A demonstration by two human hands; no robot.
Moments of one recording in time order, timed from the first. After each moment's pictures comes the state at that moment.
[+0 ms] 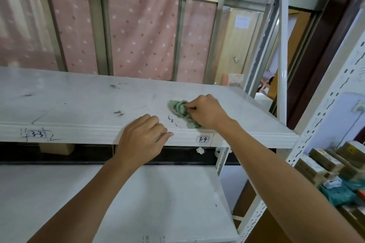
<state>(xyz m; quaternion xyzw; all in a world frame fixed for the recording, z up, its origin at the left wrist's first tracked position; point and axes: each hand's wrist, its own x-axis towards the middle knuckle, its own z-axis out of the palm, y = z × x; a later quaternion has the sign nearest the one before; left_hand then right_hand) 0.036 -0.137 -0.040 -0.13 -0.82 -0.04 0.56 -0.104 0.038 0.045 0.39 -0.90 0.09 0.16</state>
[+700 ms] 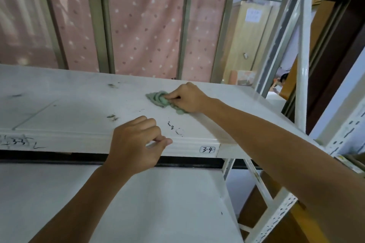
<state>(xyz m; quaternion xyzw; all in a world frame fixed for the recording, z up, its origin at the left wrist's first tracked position) 0.029 -0.142 -0.029 -0.13 -0.83 -0.11 0.53 -0.182 -0.036 0.050 0.51 -0.85 0.13 0.09</state>
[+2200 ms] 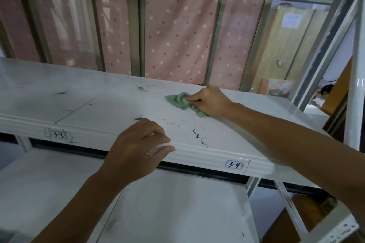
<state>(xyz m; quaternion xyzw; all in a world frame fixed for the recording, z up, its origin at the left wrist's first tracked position) 0.060 -0.176 -0.032 -0.11 -0.84 -0.06 0.53 -0.209 -0.063 0.042 0.59 -0.78 0.11 0.18</state>
